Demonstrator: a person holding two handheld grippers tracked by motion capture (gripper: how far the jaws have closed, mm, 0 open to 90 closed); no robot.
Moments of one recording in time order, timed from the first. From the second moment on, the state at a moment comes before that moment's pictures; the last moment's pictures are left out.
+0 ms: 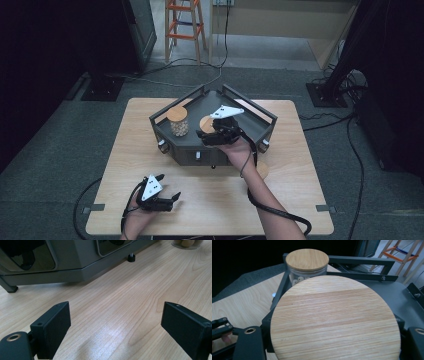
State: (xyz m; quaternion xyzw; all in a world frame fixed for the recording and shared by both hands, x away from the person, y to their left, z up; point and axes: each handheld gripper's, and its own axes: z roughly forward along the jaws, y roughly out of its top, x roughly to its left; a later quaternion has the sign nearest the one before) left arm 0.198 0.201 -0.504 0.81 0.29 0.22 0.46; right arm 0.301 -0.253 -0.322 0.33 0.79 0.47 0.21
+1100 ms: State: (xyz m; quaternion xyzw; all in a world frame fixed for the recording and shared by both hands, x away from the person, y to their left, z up) left arm 0.200 0.199 -0.502 0.81 0.28 0.22 0.46; right arm 0.334 -0.244 -0.326 0.37 0.78 0.45 0.21
